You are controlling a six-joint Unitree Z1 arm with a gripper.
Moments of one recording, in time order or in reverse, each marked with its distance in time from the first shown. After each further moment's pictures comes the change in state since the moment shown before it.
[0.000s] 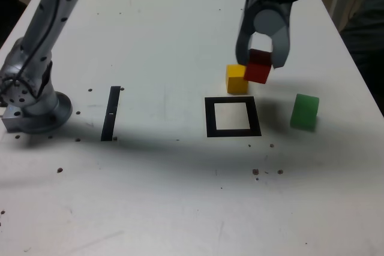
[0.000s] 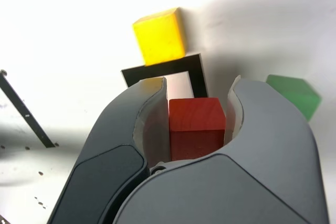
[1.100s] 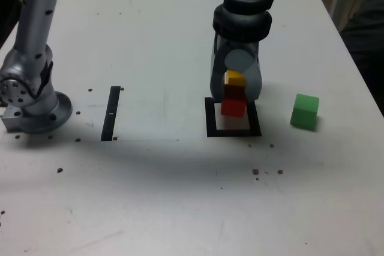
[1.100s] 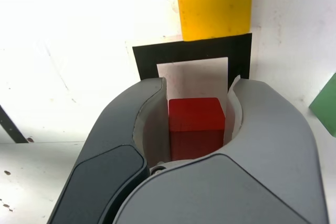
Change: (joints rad) arm -0.028 -0.140 0.488 -0.377 -0.075 -0.132
